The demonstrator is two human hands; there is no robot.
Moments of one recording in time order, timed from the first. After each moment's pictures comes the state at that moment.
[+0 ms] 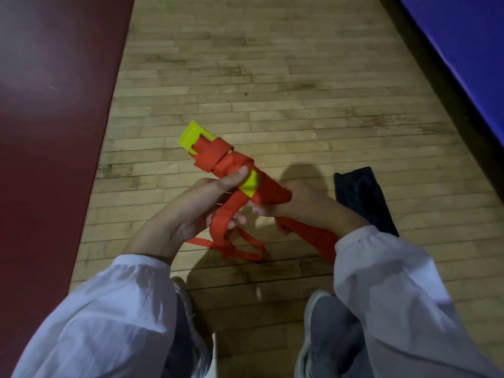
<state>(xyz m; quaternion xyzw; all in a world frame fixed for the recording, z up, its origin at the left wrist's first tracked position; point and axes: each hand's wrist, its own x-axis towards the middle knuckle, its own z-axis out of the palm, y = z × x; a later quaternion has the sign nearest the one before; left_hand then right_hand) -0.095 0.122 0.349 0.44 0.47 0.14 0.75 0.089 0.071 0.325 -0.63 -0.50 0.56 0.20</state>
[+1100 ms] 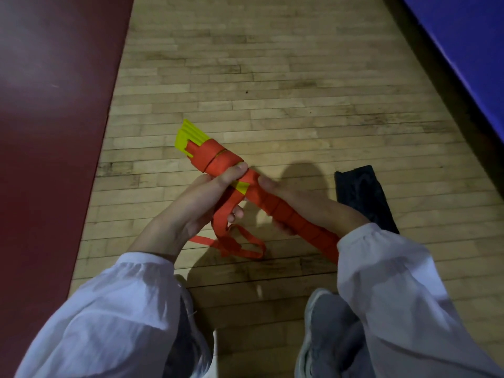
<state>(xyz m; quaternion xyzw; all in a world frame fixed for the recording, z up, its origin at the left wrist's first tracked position) -0.091 0.123 0.345 0.44 0.51 0.19 0.72 0.083 0.069 0.342 -0.62 -0.46 0.62 0.16</state>
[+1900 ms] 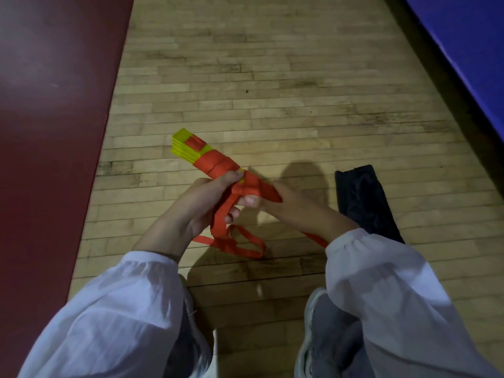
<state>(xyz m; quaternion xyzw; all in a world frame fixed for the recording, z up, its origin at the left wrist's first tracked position) -0.091 0.122 0.340 0.39 0.54 0.18 0.72 0.075 0.071 0.316 -0.67 -0.56 0.48 0.13</state>
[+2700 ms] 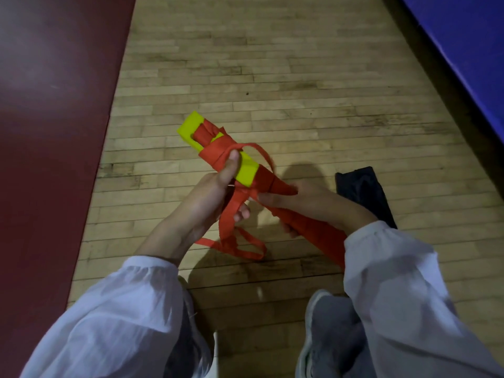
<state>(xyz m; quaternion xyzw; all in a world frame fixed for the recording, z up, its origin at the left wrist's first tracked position) -0.088 0.119 0.344 0.47 0.45 0.22 0.73 0.089 0.070 0.346 -0.63 -0.45 0.61 0.19</state>
